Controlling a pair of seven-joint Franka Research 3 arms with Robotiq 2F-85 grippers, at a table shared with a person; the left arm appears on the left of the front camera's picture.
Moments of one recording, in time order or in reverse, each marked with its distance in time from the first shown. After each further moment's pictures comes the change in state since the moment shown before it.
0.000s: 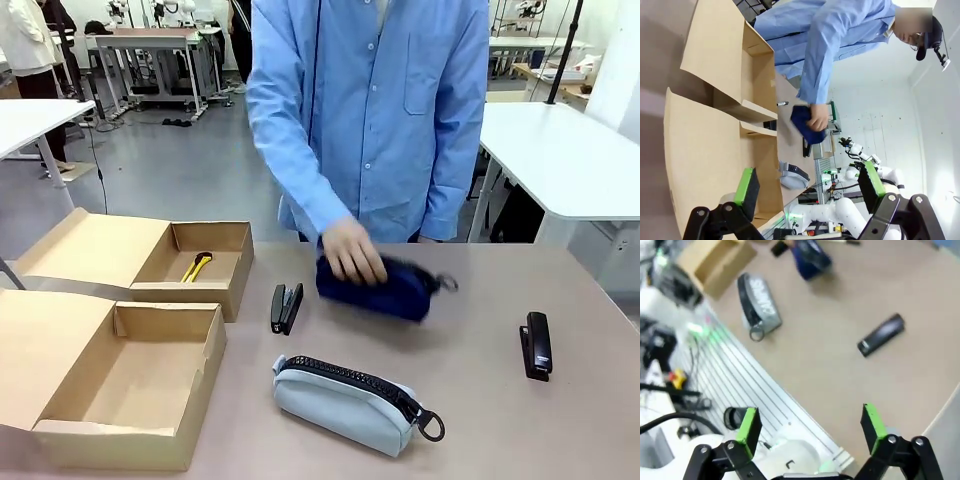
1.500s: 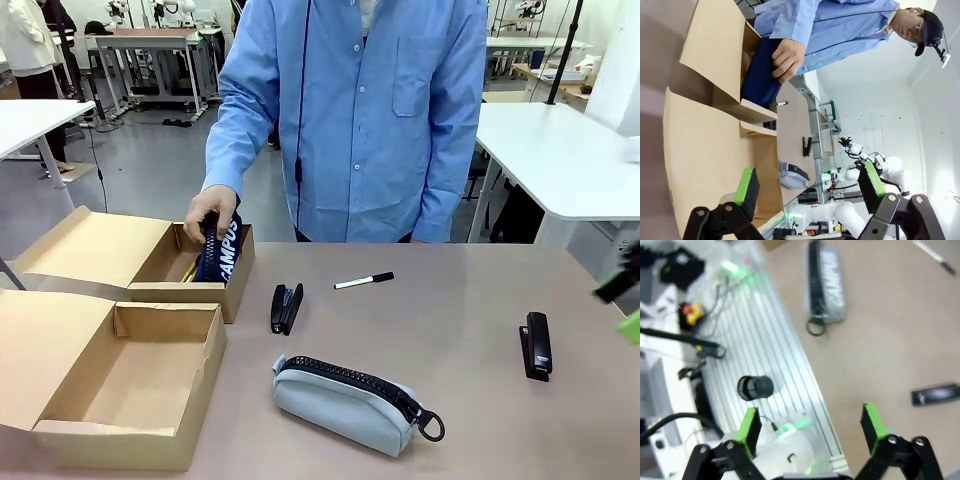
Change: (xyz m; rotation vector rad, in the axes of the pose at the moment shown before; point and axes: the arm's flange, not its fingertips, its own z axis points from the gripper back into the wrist) left arm 0.000 0.000 -0.001 0.000 0.002 0.001; right arm 0.096 0.103 -0.101 0.197 0.318 0.407
